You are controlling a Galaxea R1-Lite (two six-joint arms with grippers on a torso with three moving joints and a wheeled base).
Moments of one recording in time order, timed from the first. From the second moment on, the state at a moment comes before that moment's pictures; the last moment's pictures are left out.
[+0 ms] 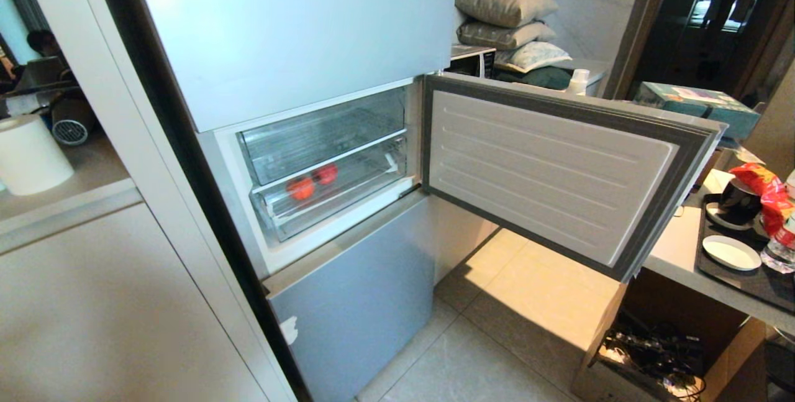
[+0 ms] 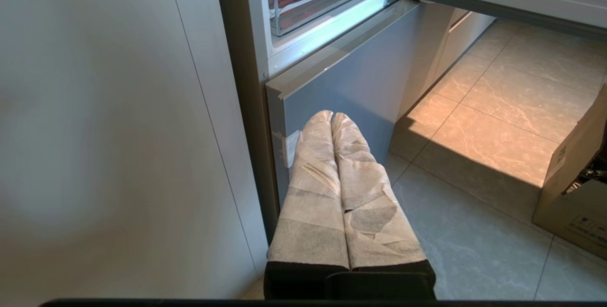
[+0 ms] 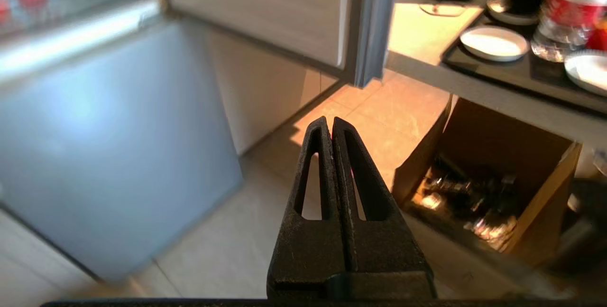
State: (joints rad) left arm 0.00 0.00 -0.01 0.02 0.00 0.01; right arm -0.01 0.10 -0.04 -0.06 -0.06 0.06
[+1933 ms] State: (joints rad) left arm 0.00 0.00 -0.01 0.02 0.00 0.01; right arm -0.68 2.14 -1.41 -0.67 0.50 1.02
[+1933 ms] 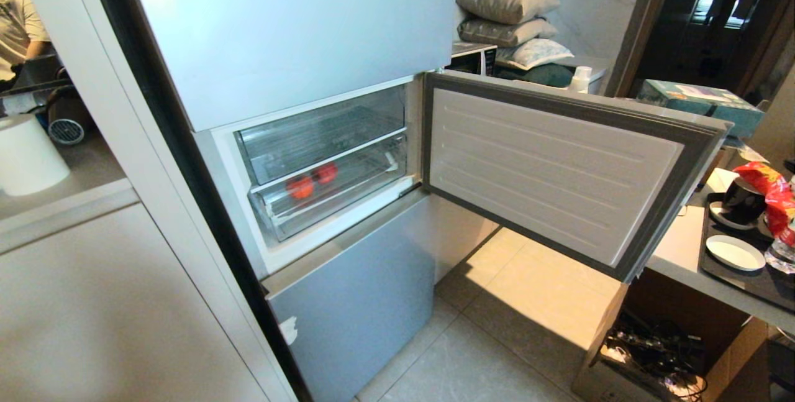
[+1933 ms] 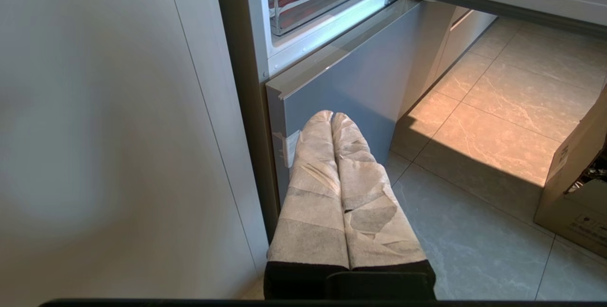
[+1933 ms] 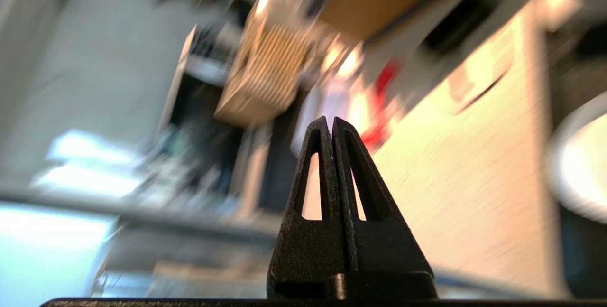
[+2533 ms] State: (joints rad) left arm 0.00 0.00 -0.01 0.02 0.00 0.01; right arm -0.49 2.22 -1.45 -0.67 0.59 1.05
